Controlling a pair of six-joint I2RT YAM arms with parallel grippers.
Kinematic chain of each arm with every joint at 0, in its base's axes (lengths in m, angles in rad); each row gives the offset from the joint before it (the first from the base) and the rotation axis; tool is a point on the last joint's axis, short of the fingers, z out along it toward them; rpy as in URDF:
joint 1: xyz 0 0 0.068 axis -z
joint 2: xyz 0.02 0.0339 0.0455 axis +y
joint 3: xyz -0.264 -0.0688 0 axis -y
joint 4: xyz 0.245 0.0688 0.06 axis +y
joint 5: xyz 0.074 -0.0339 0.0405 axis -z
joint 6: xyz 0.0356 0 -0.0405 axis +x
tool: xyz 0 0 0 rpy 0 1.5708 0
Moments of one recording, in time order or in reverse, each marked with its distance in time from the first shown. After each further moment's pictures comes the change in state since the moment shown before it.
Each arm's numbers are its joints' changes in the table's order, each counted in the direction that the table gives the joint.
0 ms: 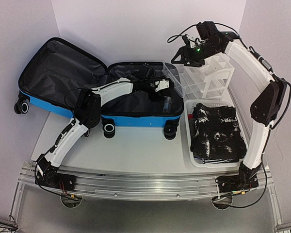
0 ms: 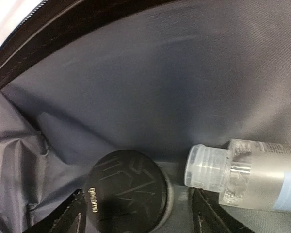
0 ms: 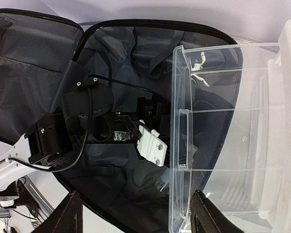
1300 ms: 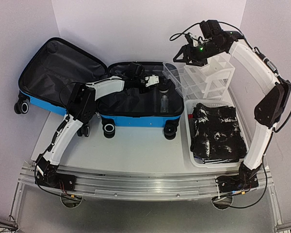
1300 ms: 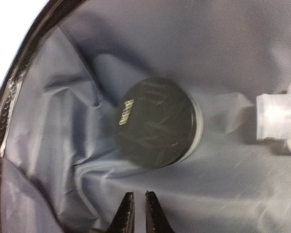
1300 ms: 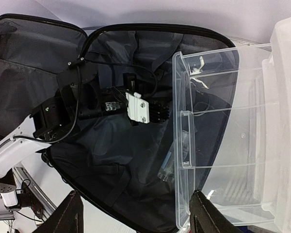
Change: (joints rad) left arm -0.096 -0.082 -0.182 -0.197 -0.060 0.064; right arm 0.000 -0.058 -0.040 -0.008 0.005 0.027
